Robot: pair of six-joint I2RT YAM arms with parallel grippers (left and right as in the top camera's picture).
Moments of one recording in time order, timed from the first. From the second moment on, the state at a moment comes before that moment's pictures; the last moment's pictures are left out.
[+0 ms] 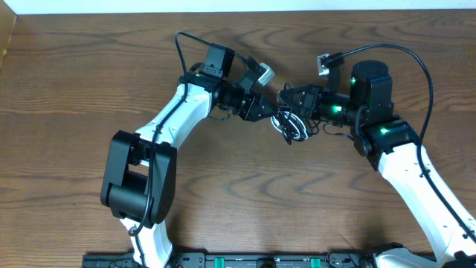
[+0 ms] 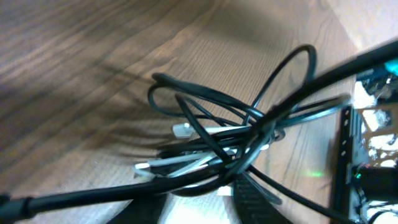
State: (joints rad) left arm -0.34 1.96 1.39 -0.54 0.87 0.22; right arm 0.28 1.37 0.99 -0.13 -0.71 0.74
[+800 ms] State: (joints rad) left arm -0.44 1.96 1.39 -0.47 0.84 0.22; right arm 0.28 1.37 0.99 -0.13 -0.73 0.74
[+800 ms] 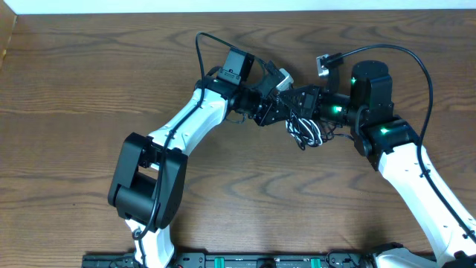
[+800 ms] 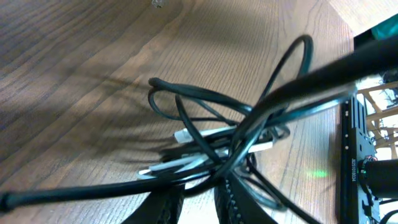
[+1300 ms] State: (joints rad) left arm -0.44 1.96 1.39 -0.46 0.84 0.22; right arm 0.28 1.37 0.99 -0.13 -0.73 0.74
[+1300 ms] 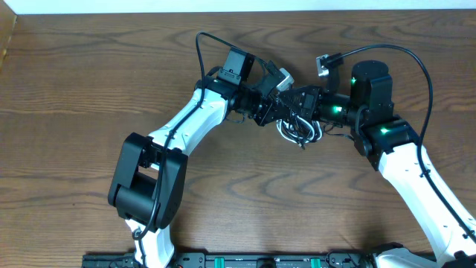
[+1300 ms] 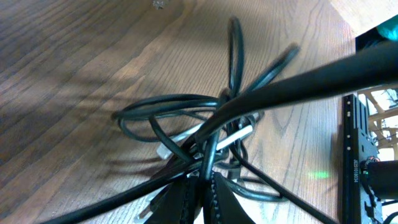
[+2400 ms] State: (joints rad) left arm -0.23 1.56 1.39 -0.74 0.59 -0.13; right arm 0.08 1.40 0.99 -0.62 -0.21 0.50
